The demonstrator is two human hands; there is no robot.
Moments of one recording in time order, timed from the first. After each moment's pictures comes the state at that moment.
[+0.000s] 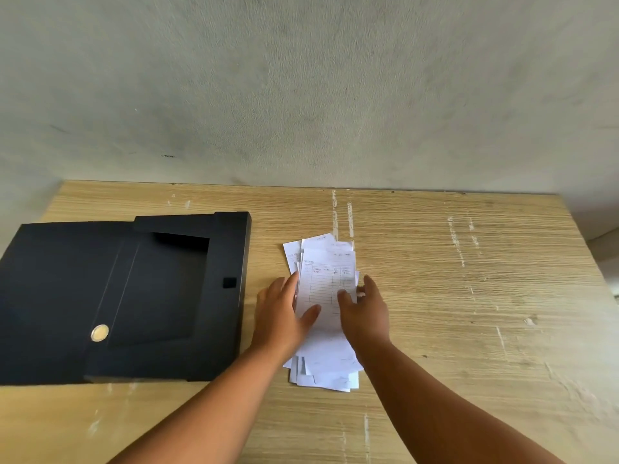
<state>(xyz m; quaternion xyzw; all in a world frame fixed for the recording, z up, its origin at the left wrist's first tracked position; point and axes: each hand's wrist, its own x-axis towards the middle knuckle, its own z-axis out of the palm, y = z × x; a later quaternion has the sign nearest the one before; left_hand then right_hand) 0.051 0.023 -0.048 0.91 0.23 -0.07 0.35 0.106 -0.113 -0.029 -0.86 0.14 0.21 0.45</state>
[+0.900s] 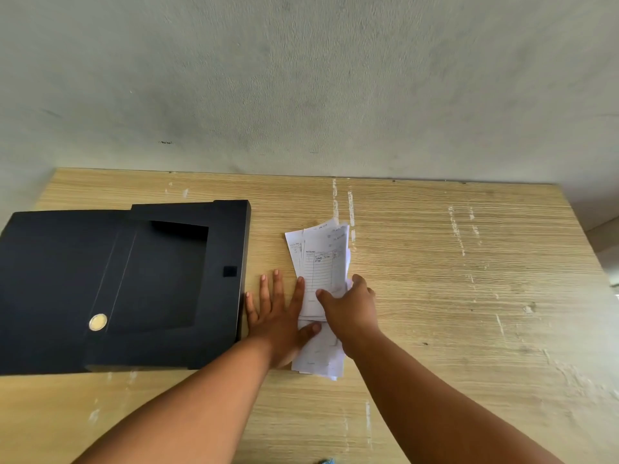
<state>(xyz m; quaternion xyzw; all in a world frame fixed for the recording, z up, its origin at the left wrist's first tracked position) 0.030 0.032 -0.067 0.92 0.12 -0.33 0.16 0.093 -0.098 -0.021 -0.85 0.16 0.26 0.43</state>
